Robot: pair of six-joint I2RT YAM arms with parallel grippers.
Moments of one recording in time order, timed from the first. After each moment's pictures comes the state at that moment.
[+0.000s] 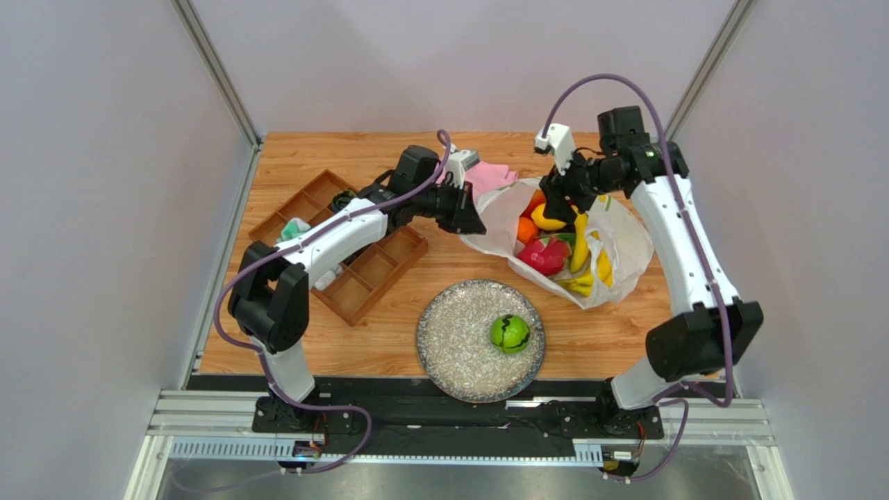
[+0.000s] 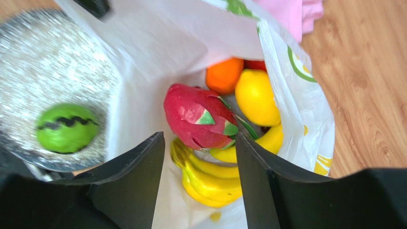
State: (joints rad) left arm -0.61 1.77 1.43 -0.26 0.63 -0.30; right arm 0.16 1.60 1.72 -1.13 -0.48 -0.77
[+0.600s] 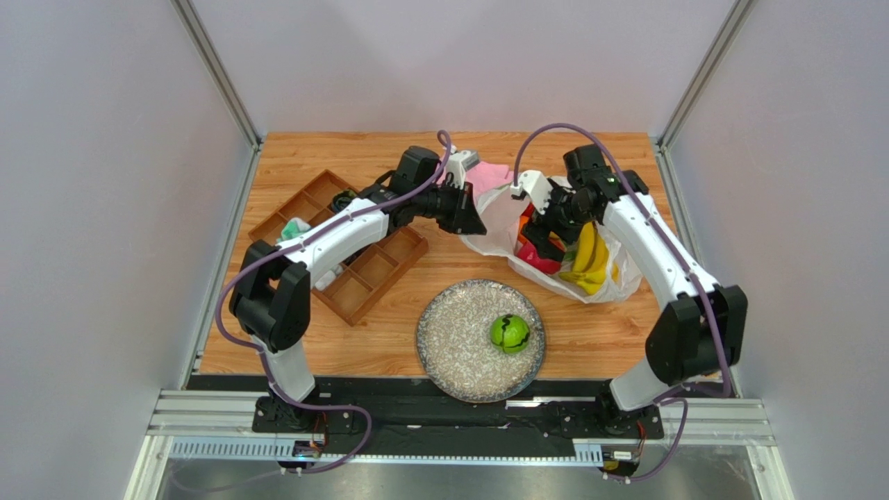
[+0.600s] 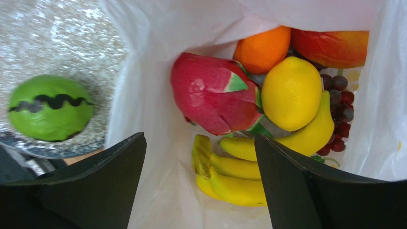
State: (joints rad) left arm -0.61 1.78 1.43 -0.25 0.63 -0.31; right arm 0.25 1.52 1.42 -1.00 -0.35 -0.78
